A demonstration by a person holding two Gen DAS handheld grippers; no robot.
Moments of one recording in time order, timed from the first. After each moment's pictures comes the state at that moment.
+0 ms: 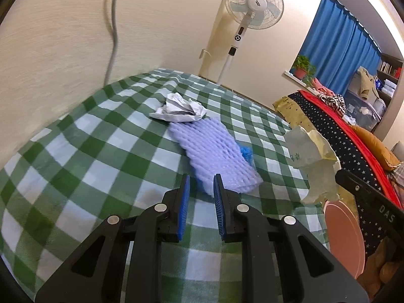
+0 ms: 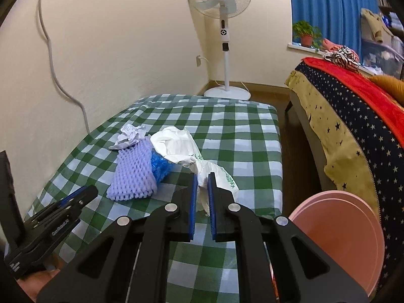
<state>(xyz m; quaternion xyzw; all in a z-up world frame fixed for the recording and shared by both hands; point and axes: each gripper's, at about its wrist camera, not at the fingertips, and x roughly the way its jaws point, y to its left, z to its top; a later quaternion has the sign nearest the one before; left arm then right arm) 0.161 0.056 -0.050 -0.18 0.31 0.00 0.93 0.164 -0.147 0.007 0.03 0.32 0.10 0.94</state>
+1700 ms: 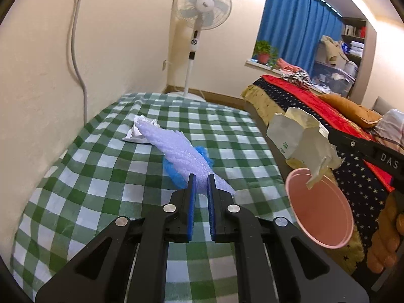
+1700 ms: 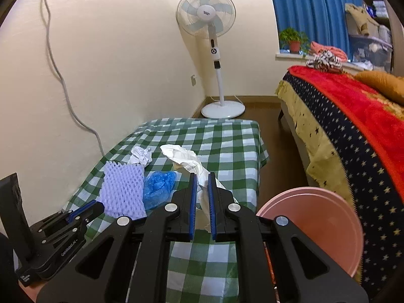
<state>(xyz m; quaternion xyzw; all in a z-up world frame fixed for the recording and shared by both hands) 0.096 0.012 0.014 -0.07 0.29 -0.08 0.95 0.092 -0.195 0.068 0.07 0.28 0.10 0.95</state>
